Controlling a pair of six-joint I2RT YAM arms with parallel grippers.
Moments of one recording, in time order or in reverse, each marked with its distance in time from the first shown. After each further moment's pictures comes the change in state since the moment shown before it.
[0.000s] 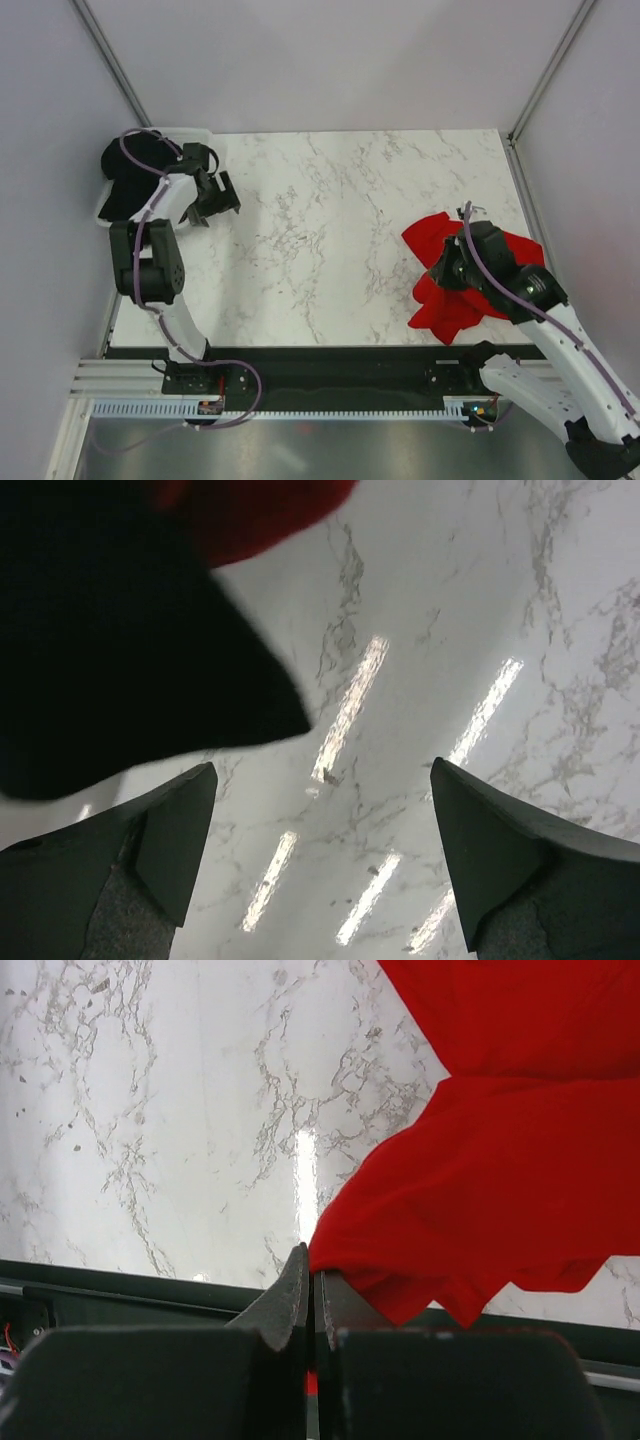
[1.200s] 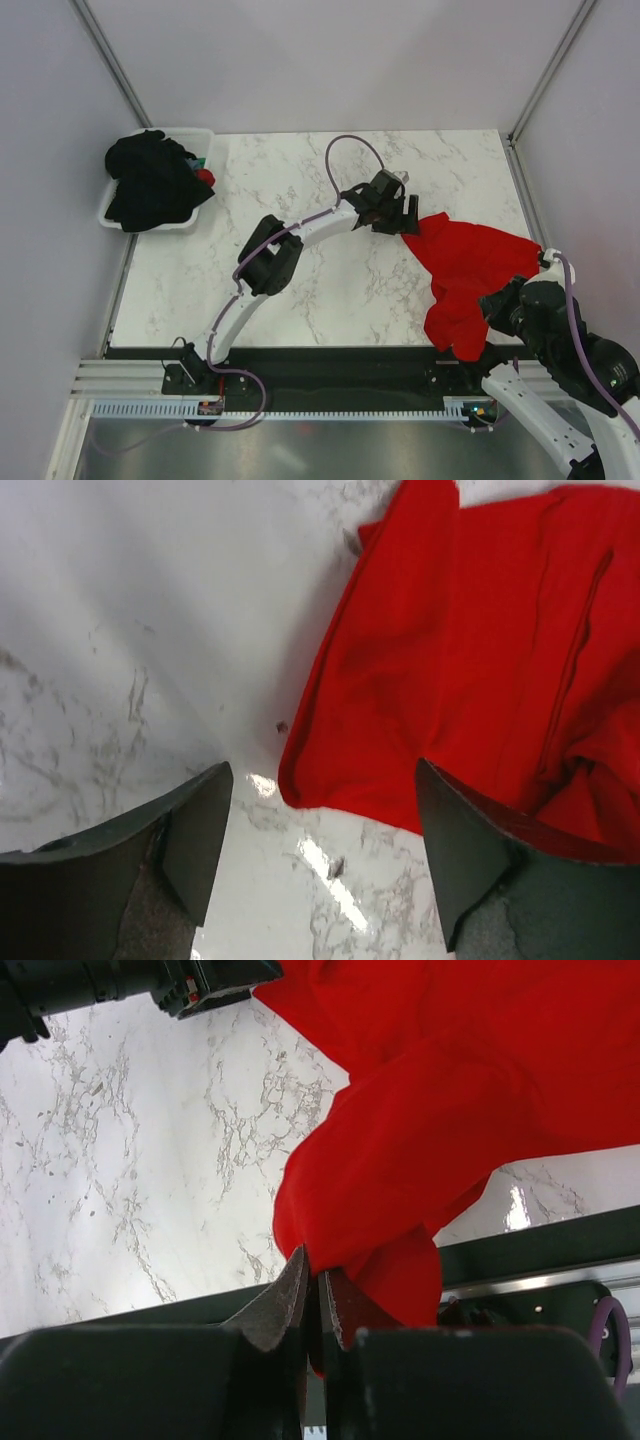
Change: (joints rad) left arm -0.815 0.516 0.547 0.360 0.262 -0.212; right arm 0.000 -0.344 0.110 -0.356 0.205 0.196
